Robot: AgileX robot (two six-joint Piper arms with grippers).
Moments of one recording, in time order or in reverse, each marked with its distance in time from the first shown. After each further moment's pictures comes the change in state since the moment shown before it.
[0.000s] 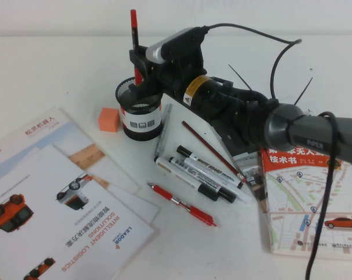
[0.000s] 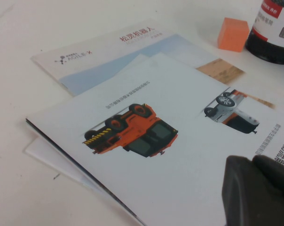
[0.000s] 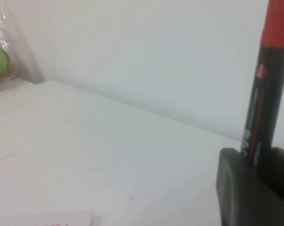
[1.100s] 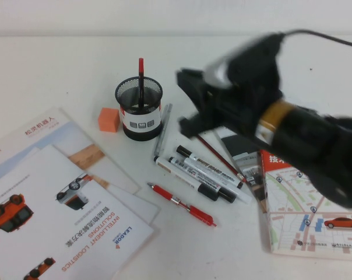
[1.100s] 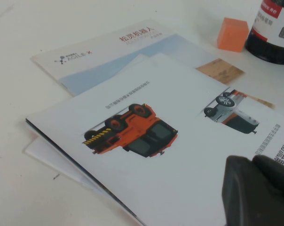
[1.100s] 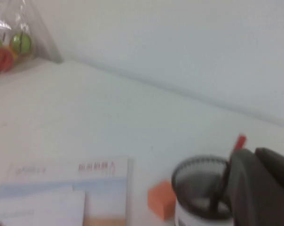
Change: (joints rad) right arm 0.056 -0.630 0.626 0.082 0.120 -0.081; left arm 0.000 0.000 0.000 0.000 0.000 0.000
